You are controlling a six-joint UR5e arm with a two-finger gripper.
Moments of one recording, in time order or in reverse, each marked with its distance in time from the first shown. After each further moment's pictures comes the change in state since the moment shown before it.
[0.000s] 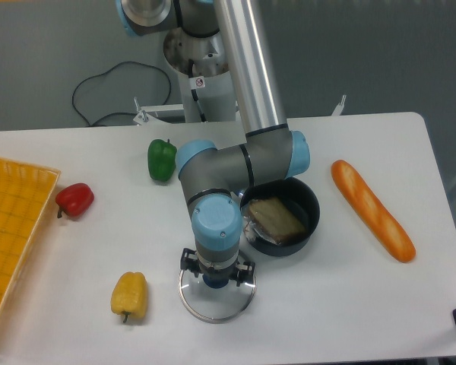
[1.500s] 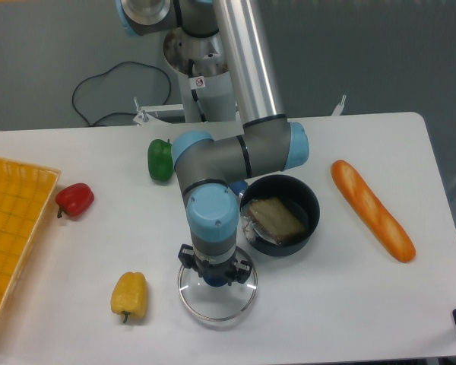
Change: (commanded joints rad) arm -0.002 0.084 0.011 -0.043 0.002 0.190
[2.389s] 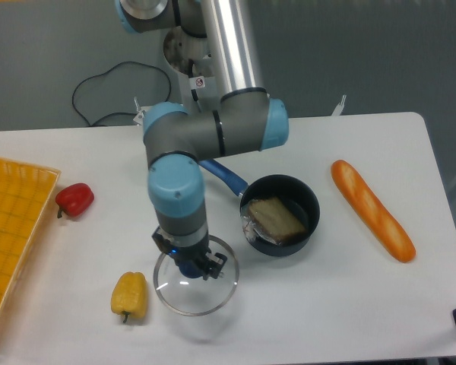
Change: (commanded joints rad) arm -0.124 0.083 0.037 -0.035 0.017 0.025
